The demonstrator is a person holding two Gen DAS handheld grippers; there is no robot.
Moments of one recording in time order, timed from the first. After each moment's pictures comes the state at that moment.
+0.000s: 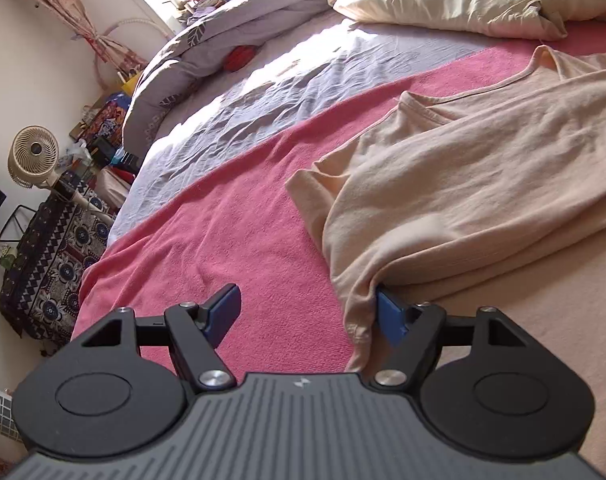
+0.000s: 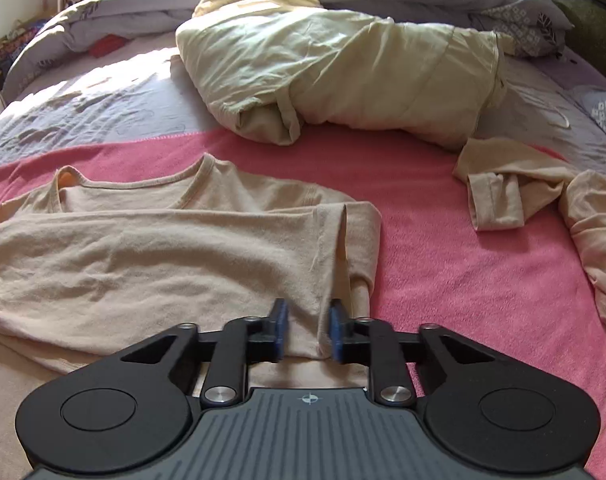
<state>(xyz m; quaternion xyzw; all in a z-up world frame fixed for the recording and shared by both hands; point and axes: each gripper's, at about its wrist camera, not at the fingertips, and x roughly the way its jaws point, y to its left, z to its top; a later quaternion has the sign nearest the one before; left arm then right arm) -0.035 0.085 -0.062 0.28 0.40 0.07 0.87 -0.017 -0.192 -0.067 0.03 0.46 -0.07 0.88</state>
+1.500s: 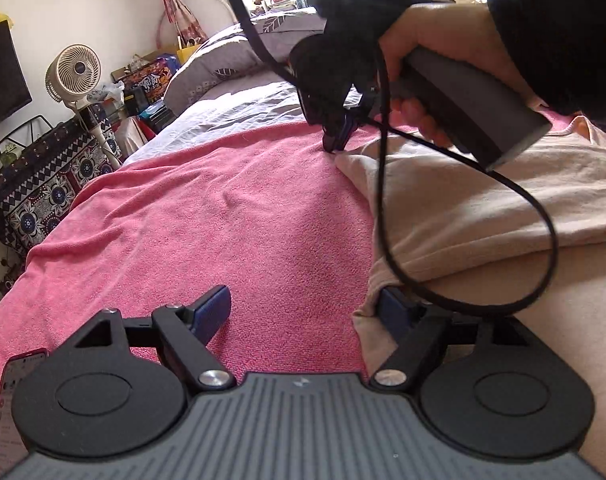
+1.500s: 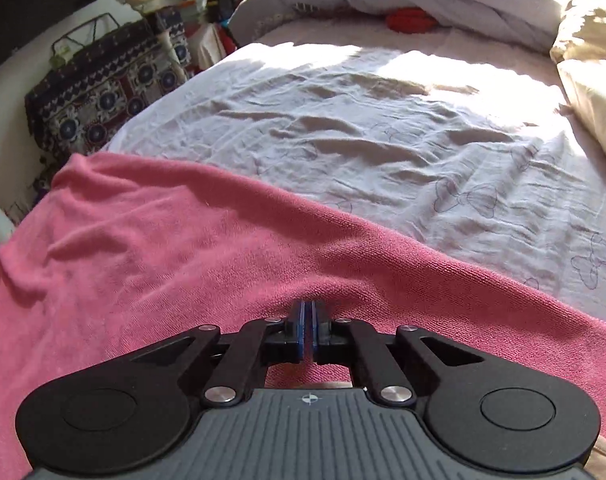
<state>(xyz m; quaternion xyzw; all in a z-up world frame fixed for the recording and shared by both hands) -0.086 0.139 -0.081 0.11 0.34 0.09 0.93 0.162 0.107 -0.063 0.01 0.44 0.27 0.85</state>
